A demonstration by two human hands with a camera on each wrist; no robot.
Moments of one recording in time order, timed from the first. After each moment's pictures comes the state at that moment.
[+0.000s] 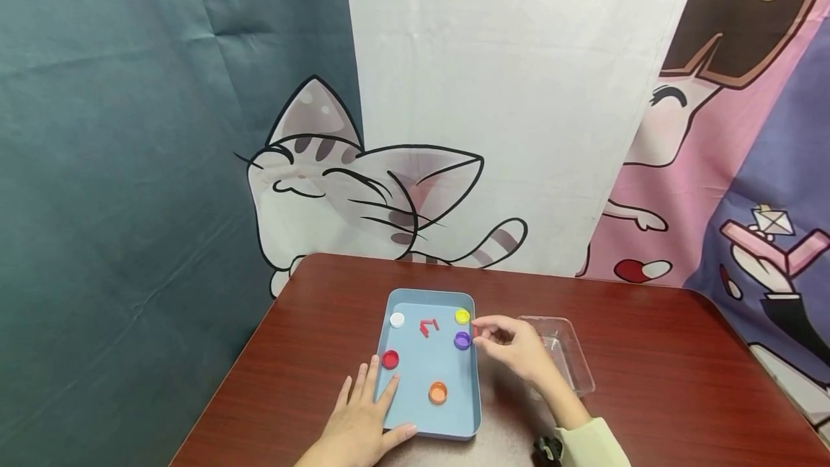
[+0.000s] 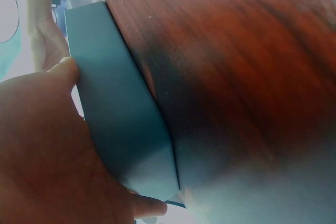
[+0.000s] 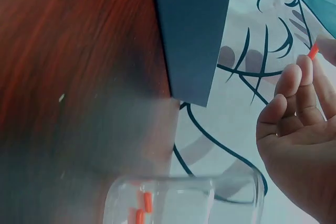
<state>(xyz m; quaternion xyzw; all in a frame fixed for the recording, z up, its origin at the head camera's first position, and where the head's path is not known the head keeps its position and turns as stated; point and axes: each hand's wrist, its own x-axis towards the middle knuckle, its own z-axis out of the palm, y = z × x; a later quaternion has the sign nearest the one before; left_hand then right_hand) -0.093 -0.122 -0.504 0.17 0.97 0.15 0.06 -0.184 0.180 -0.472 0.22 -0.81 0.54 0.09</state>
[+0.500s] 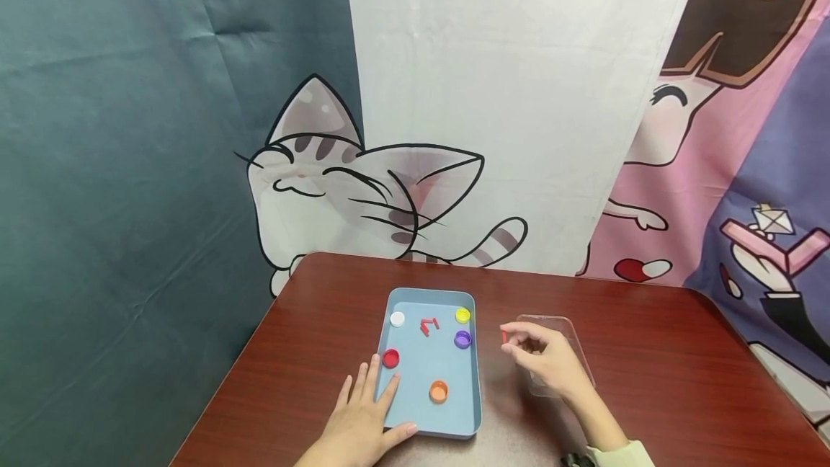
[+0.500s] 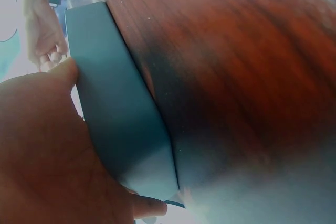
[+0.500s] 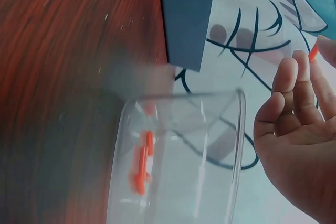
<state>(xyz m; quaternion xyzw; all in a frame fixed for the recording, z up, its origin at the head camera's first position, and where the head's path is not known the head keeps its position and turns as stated) -0.093 -0.123 -0.505 0.18 0.97 0.15 0.06 -0.170 0.225 -0.480 0.23 -0.79 0.55 0.11</state>
